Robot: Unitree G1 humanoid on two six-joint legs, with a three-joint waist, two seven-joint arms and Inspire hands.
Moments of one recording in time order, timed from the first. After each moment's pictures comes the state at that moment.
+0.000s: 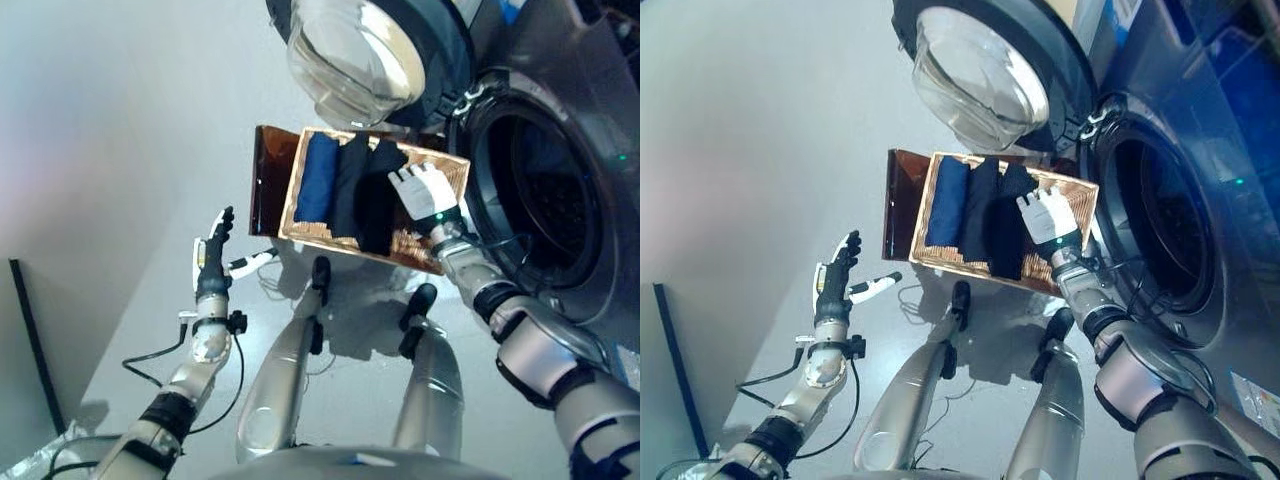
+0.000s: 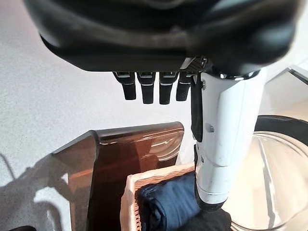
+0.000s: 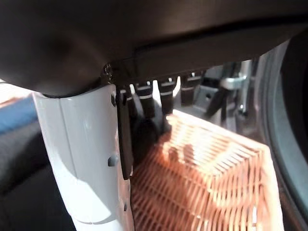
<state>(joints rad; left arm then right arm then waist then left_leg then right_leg) -0.16 0.34 -0.36 0.52 -0.12 -0.40 0.53 -0.85 -0.51 0.88 1.17 -0.89 0.09 -0.66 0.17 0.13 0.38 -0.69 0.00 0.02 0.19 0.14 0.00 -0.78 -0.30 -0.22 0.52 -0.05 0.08</state>
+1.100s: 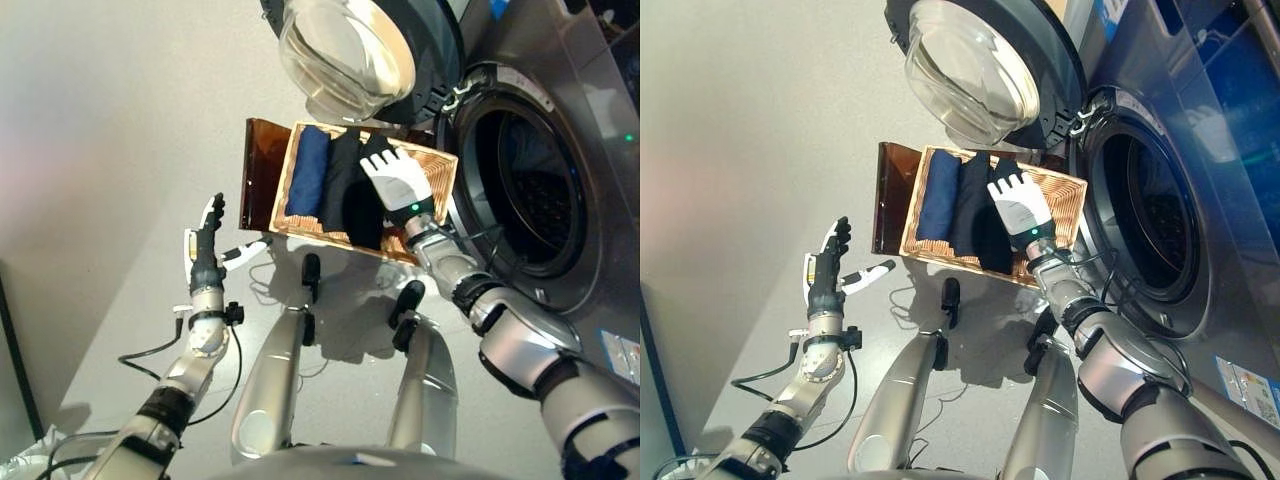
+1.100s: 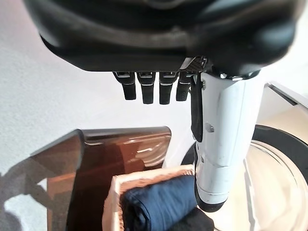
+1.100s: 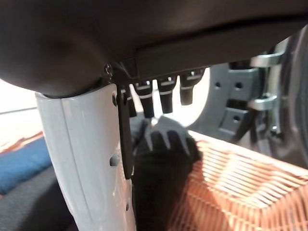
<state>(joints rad) -0.15 0.35 -0.33 0.50 -0.11 -0.44 0.57 -0.89 -0.43 0.91 1.14 -0.85 0.09 -0.70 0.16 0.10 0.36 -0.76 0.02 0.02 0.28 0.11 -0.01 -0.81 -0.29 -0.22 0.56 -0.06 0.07</state>
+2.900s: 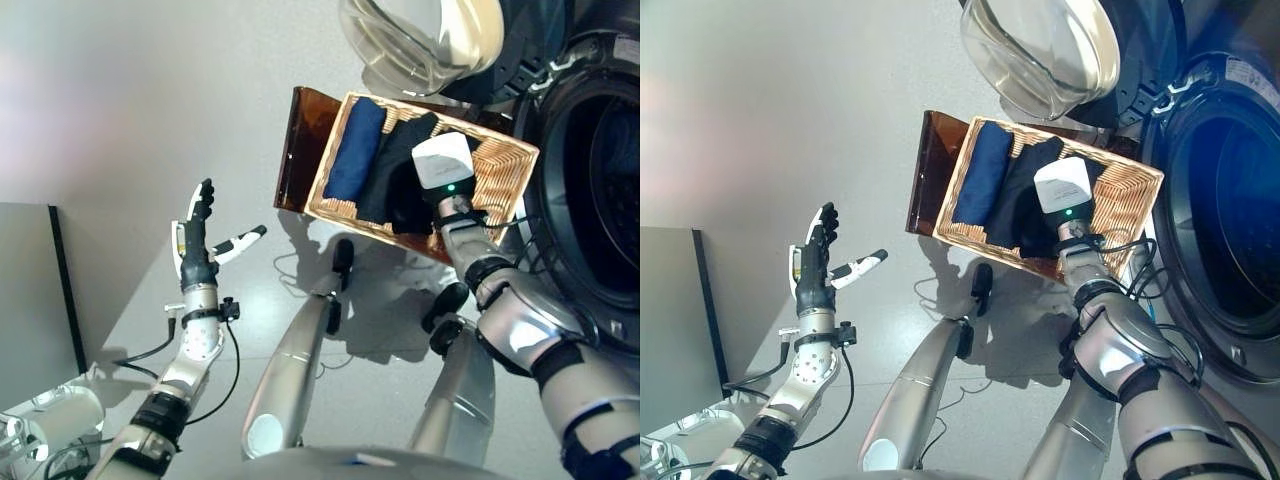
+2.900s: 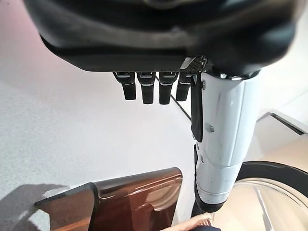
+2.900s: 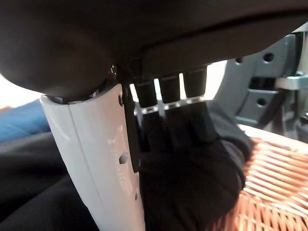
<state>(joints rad) -0.11 0.35 -0.29 0.35 -0.05 -0.44 0.59 -1.01 -0.43 0.85 1.41 -0.81 0.15 -0.78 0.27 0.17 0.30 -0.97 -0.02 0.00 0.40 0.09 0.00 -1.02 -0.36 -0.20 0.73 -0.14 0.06</state>
